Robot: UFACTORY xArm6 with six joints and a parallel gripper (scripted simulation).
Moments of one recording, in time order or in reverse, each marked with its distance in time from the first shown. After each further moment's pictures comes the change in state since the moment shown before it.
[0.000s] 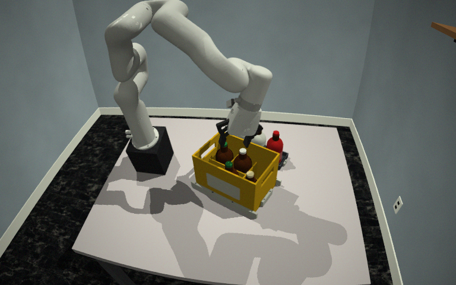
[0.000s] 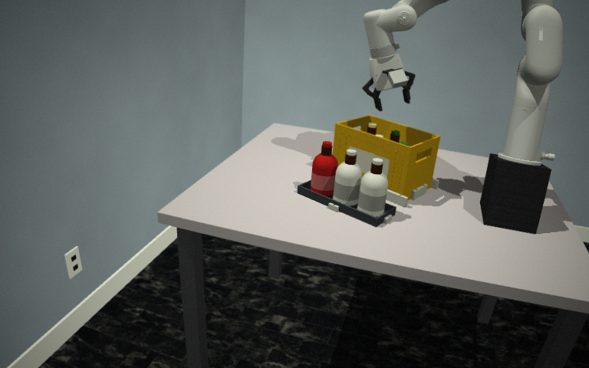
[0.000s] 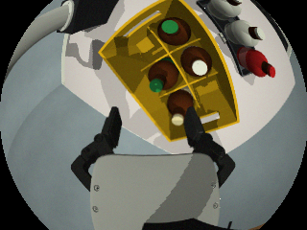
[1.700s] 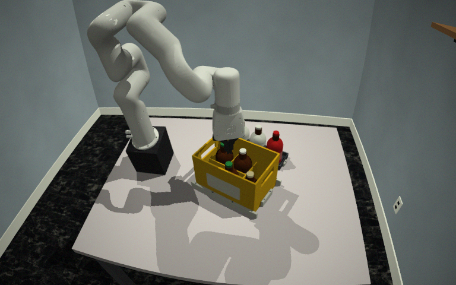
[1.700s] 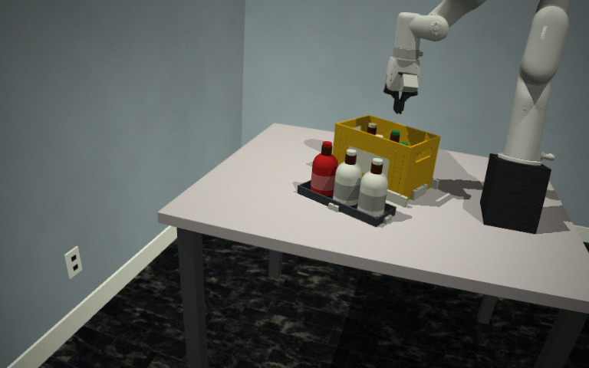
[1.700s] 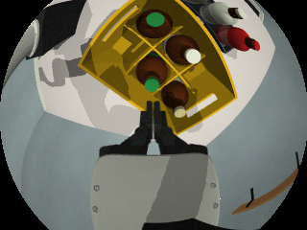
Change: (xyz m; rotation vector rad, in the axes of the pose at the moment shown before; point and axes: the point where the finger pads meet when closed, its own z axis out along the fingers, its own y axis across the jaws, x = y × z) arm -0.003 -0.017 0.015 -0.306 -0.046 0.131
